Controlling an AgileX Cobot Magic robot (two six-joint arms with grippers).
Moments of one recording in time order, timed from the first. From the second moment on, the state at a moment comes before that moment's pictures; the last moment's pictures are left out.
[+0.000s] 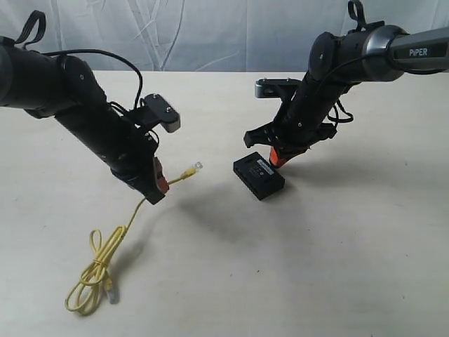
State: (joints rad) left arm -0.40 1.91 -1.13 -0.55 0.68 1.02; right arm 0.35 2.20 -1.52 0.32 0.82 -0.23
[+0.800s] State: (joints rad) left arm -0.59 2.09 -1.40 -0.36 0.82 0.74; right arm 0.35 2.20 -1.52 0.32 0.83 -0.23
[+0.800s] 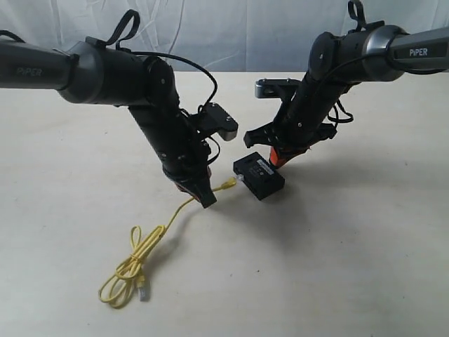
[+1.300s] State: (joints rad) left arm -0.60 2.15 -1.44 -0.37 0.85 0.71; right arm 0.35 2.20 -1.52 0.33 0.84 -0.23
